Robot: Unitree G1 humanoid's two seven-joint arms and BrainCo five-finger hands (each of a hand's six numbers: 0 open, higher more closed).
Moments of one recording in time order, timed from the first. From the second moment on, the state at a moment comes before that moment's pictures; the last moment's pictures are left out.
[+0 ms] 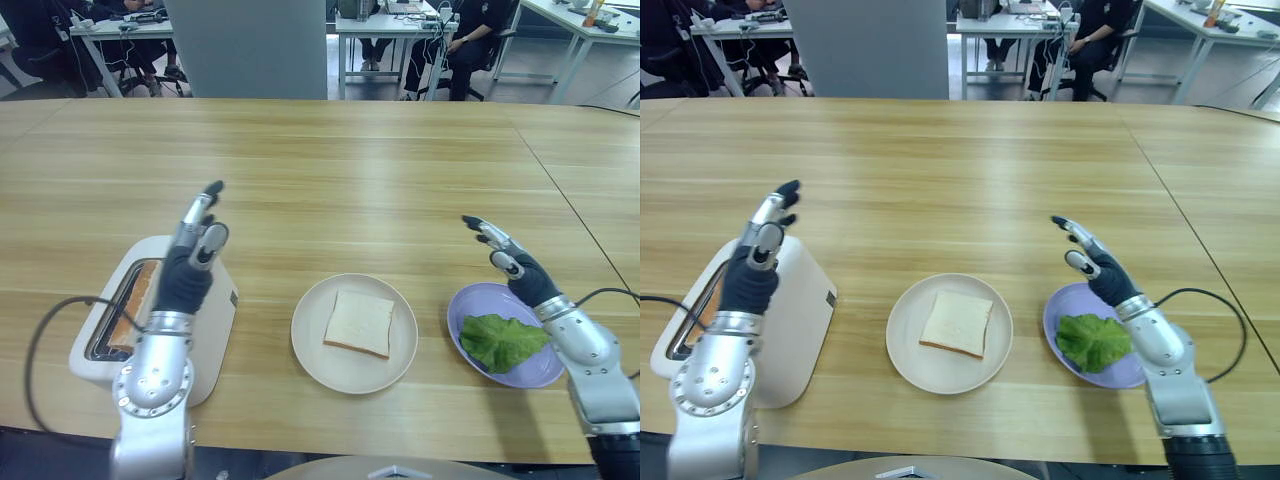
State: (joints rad) left arm 0.23 0.26 0.19 -0.91 0.31 0.33 -0.13; right arm 0.05 -0.63 -0.09 -0.03 -0.16 -0.32 0.22
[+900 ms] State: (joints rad) left arm 0.47 0.23 0.44 -0.90 0.57 0.26 -0.12; right arm -0.08 -1.01 0.24 0.69 -1.01 -0.71 -0.76
